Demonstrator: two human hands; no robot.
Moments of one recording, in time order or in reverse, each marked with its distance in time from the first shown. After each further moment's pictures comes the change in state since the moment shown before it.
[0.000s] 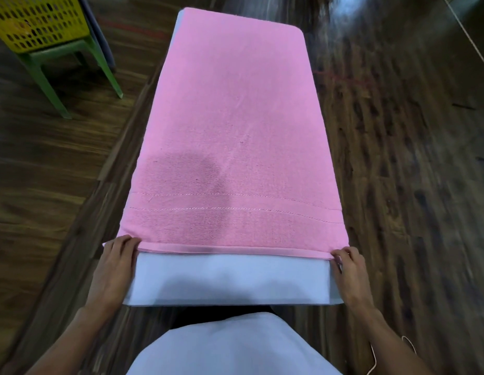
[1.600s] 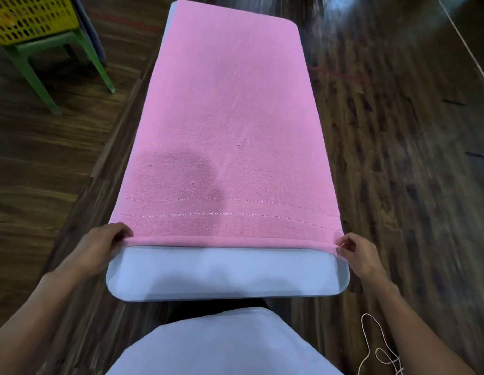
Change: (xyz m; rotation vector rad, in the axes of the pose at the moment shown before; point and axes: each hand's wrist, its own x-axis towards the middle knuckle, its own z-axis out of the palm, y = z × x) left_hand 0.056 -0.028 -0.038 0.075 -0.289 0.232; right_hand 0.038 0.010 -0.036 0.091 -0.182 0.092
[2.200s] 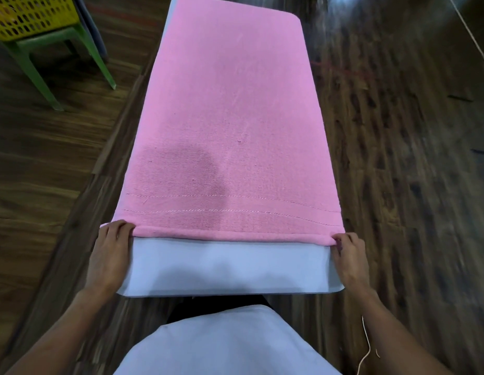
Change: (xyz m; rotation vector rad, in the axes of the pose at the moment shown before) left_hand -0.018 0.028 0.053 0.157 0.342 -0.106; right_hand -0.015 -0.006 0.033 -0.131 0.214 -0.055
